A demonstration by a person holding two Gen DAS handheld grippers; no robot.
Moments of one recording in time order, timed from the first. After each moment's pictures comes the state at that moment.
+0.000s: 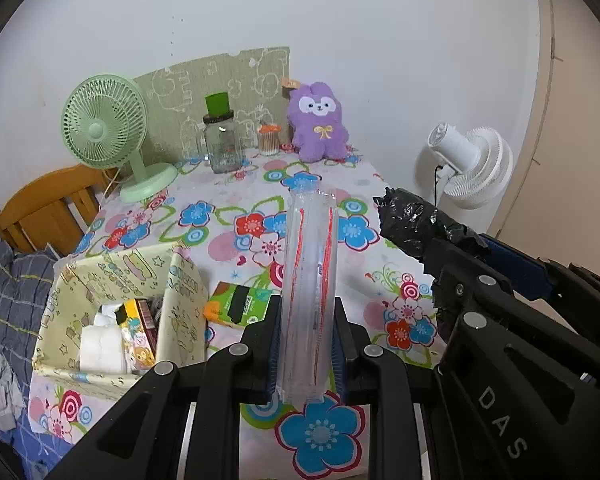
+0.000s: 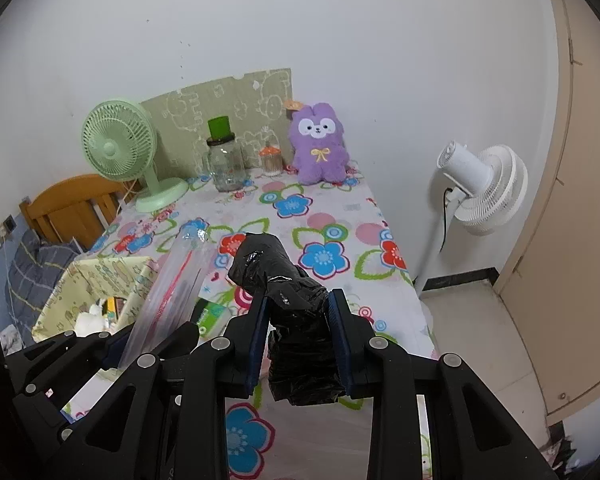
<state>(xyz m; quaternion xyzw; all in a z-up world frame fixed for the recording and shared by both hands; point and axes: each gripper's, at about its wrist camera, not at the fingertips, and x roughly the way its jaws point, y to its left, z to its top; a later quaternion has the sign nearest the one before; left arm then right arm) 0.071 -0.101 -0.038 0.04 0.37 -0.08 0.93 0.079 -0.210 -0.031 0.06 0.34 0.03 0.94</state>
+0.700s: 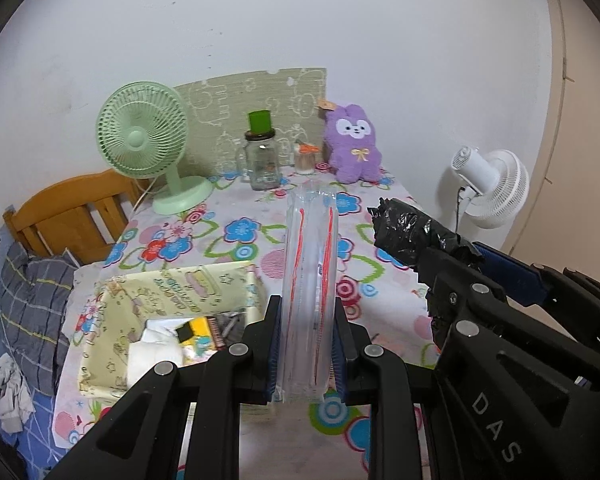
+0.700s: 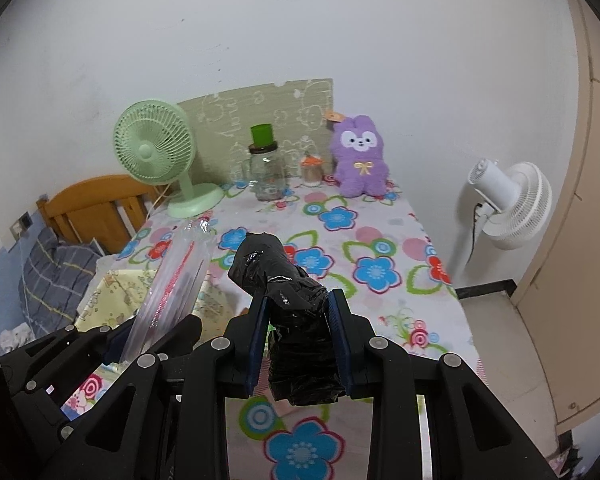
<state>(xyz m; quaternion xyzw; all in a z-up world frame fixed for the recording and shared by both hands) 0.073 -0.032 -0.022 0.04 0.34 -0.05 0.94 0.084 -0.142 -0.013 0.05 0.33 0.06 0.94</state>
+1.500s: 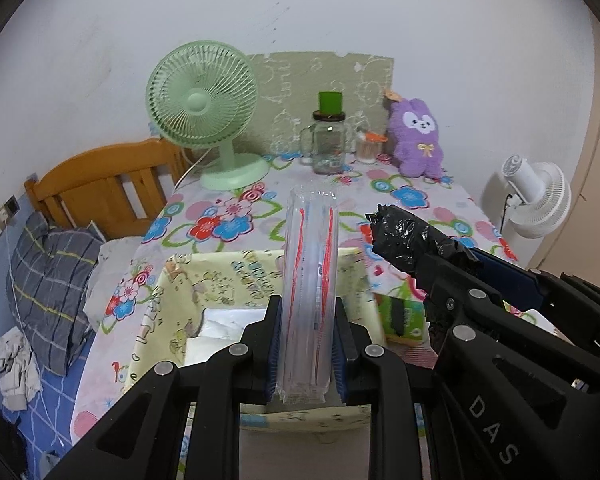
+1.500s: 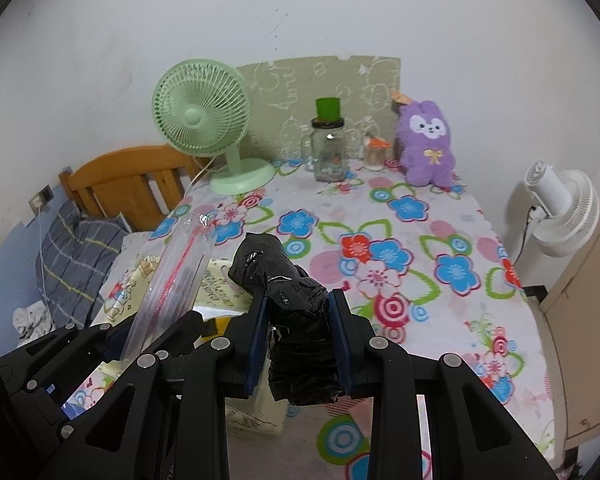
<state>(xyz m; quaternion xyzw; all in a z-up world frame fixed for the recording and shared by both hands) 0.100 0.054 -0.045 0.01 0.36 0.00 0.93 0.124 -0.051 -0.035 0.04 0.36 0.12 0.93</state>
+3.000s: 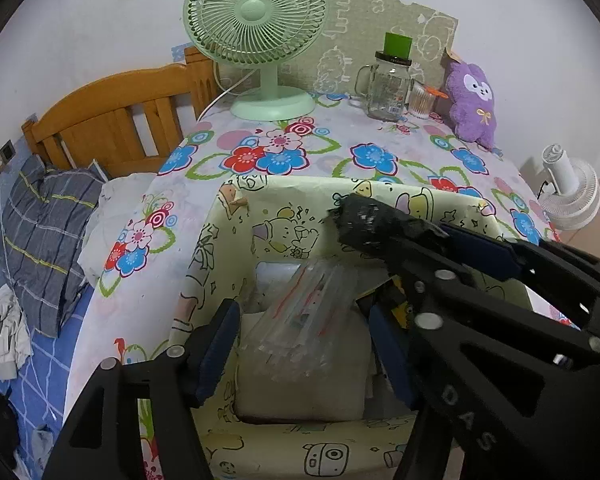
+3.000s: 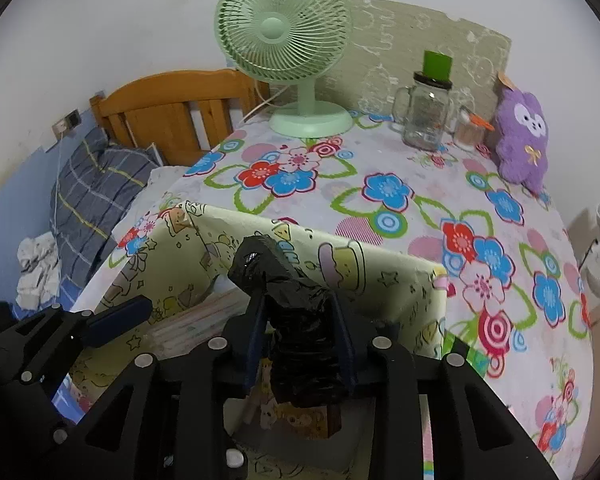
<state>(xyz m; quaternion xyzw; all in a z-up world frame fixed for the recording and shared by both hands) 0.134 0.133 -0.102 -0.03 0.44 0.01 0.90 0.180 0.054 -0.091 -0.05 0.41 0.21 0.89</state>
